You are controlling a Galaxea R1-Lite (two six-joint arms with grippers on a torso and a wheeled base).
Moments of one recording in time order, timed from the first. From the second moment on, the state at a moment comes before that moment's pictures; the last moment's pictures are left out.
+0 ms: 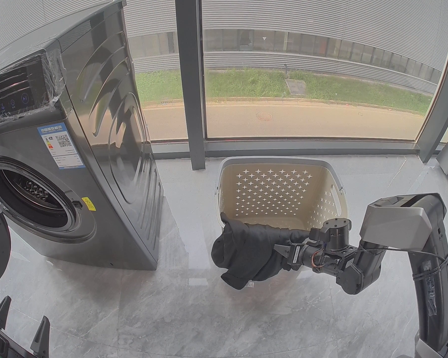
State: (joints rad) left arm 0.00 0.02 -0.02 0.00 0.00 0.00; right arm 0.36 2.52 -0.83 -1.24 0.17 0.41
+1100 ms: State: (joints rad) left arm 0.00 0.02 -0.02 0.00 0.00 0.00; right arm 0.37 2.48 -0.77 -1.36 0.16 0.41
